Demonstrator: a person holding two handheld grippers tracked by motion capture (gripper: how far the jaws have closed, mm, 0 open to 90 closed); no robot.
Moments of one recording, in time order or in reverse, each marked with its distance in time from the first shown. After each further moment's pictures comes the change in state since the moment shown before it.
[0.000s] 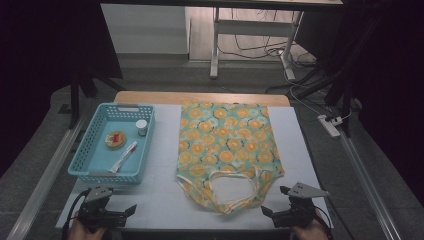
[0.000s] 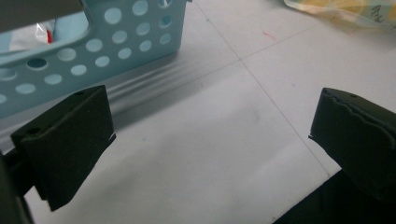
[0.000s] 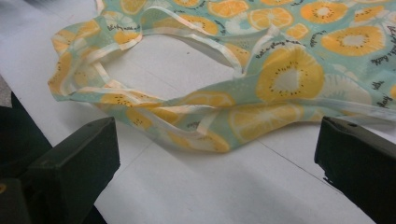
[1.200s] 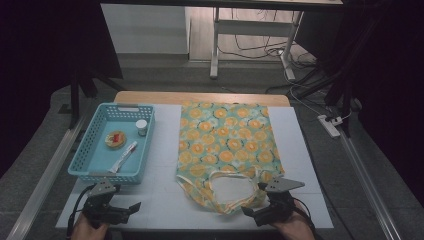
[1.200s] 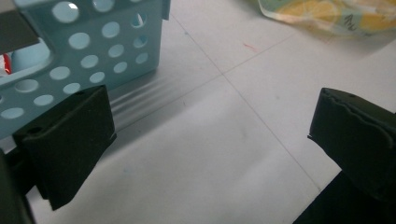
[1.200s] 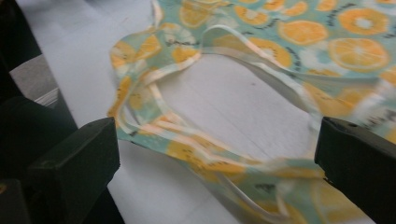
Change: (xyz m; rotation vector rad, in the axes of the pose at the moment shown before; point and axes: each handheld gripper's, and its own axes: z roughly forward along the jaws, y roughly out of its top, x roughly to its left) left arm 0.005 0.008 0.012 -0.005 -0.094 0.038; right arm 0.032 0.032 0.034 0.044 0.153 -0.095
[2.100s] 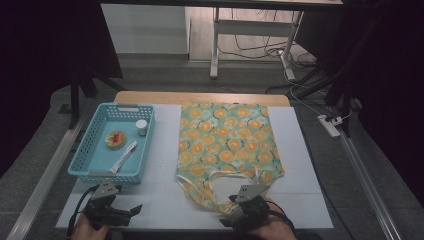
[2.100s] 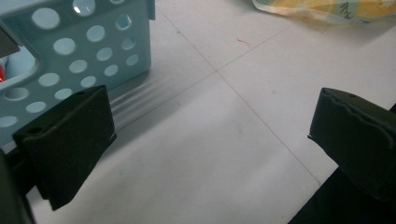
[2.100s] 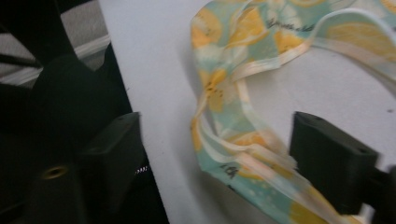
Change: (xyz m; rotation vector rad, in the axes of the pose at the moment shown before) left arm -0.004 0.000 0.000 0.004 0.001 0.048; right arm 0.037 0.010 0.049 0.147 0.178 -0.172
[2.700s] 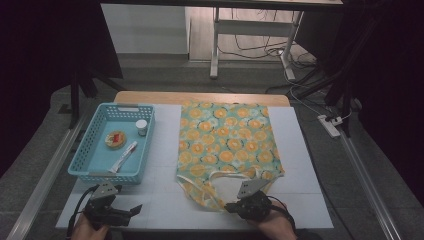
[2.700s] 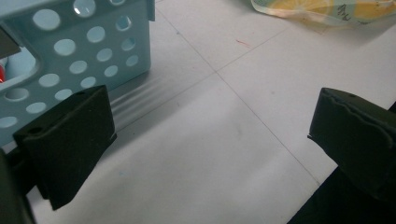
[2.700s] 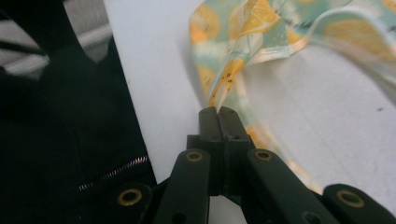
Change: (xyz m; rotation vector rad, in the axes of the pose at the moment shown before) left arm 0.000 0.000 -0.001 -0.005 -0.002 0.001; right arm -0.011 0.009 -0.010 0.023 0.029 0.015
